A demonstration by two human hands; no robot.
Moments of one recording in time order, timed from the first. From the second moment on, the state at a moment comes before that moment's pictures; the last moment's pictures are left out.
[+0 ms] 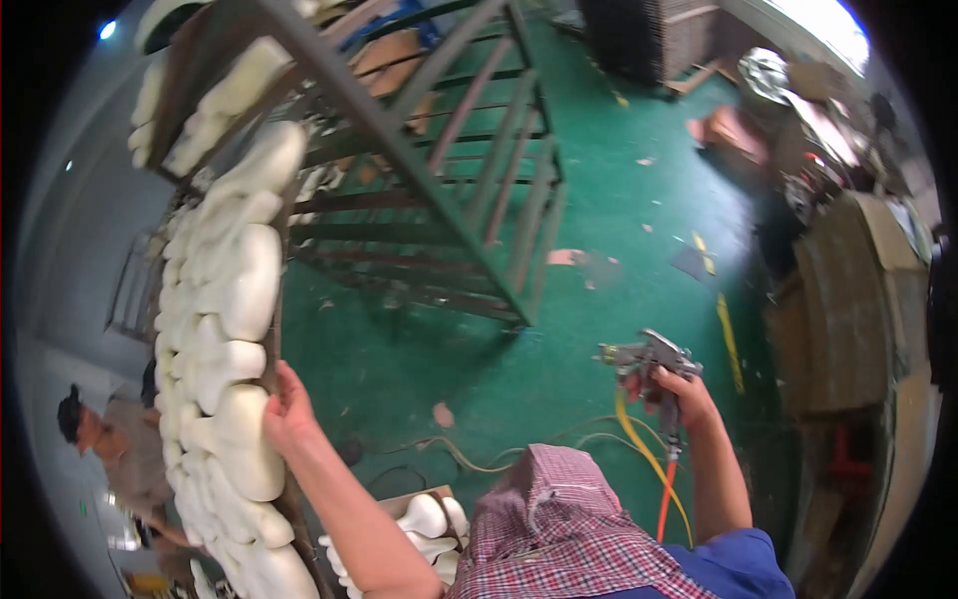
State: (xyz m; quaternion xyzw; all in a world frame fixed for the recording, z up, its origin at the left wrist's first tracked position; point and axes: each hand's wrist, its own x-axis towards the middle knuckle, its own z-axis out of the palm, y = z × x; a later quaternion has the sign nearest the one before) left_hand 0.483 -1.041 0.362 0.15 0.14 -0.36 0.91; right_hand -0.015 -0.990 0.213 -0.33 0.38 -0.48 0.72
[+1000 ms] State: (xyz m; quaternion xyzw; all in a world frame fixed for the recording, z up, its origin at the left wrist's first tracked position) left_hand 0.445 -0.488 0.337 0.74 -0.49 0.01 0.46; right_hand 0.366 -0.643 0.253 -0.62 -0.06 0.15 0.77
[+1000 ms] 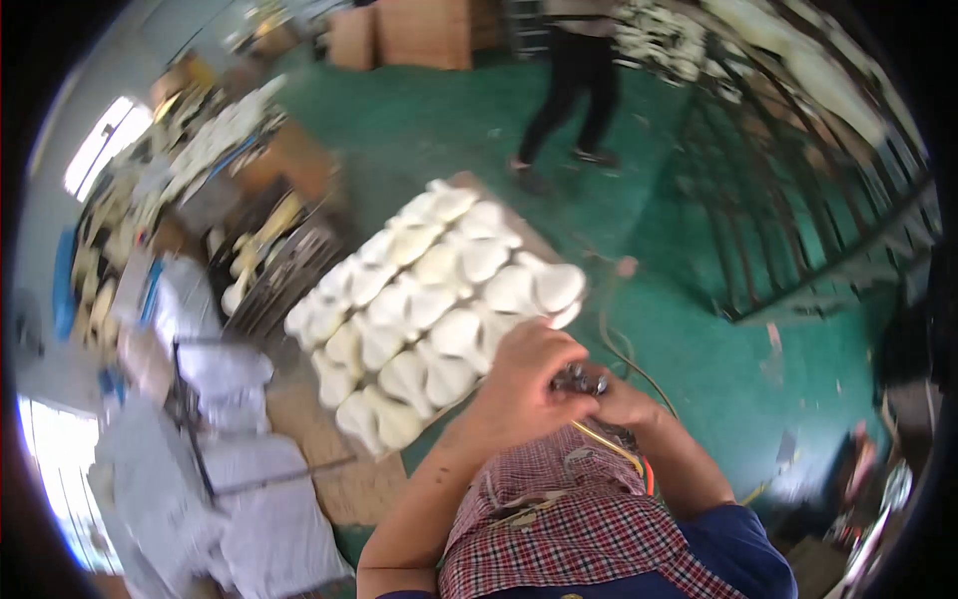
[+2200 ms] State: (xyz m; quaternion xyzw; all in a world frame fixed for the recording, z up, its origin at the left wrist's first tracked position) left_hand 0.170 0.141 -0.008 0.72 0.48 -0.10 0.49; right_hand 0.498 -0.169 0.263 -0.77 -0.09 0.31 0.55
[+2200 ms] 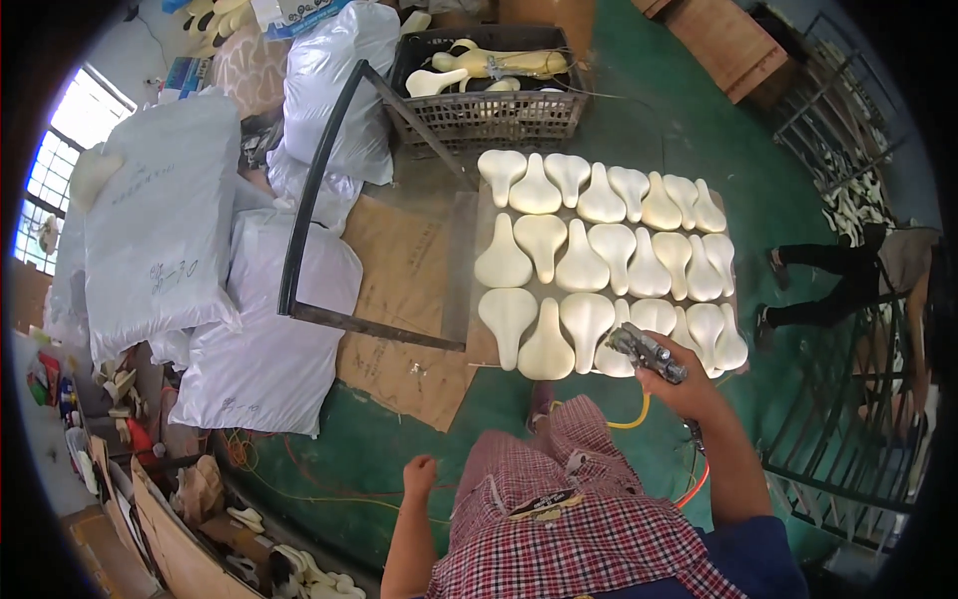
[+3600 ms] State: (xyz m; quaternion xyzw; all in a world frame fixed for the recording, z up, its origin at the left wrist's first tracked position) left_hand 0.028 0.081 -0.013 0.48 0.61 -0.10 0.62; right_hand 0.341 -0.225 0.262 -0.81 -0.10 0.29 0.49
